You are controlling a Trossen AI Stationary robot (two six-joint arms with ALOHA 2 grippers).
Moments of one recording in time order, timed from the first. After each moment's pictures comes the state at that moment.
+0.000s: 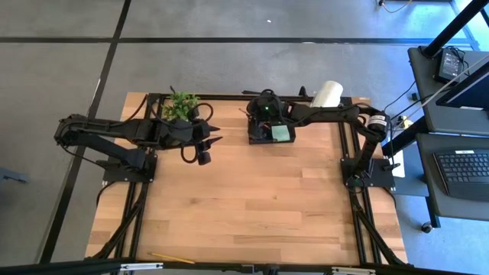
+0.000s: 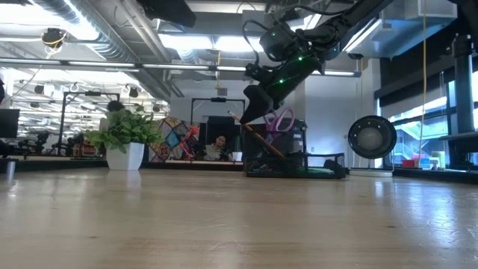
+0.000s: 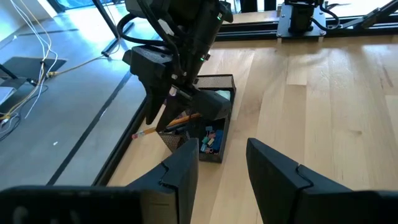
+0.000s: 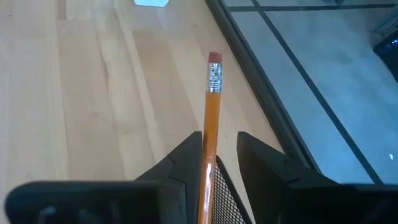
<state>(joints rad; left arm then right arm) -0.05 1.10 1.04 -0.48 -0.45 -0.01 -0.38 1.82 1.19 0.00 0.14 -0.21</state>
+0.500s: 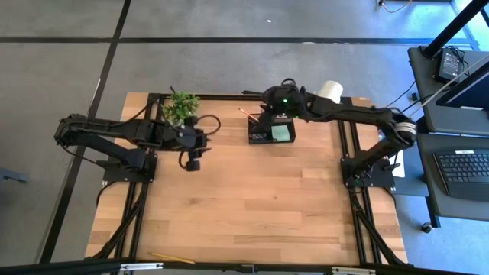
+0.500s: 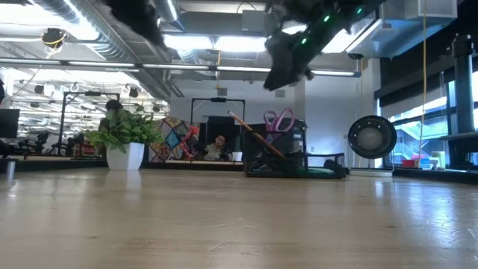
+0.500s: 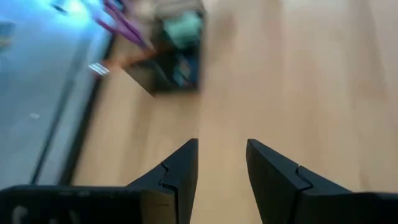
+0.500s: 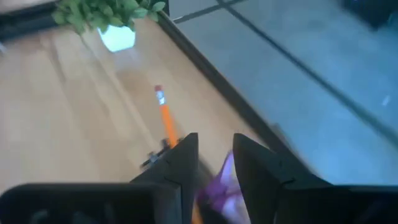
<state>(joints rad) -0.06 1.10 1.04 -0.76 -0.34 0.02 -0.38 1.55 1.19 -0.25 0.22 0.07</state>
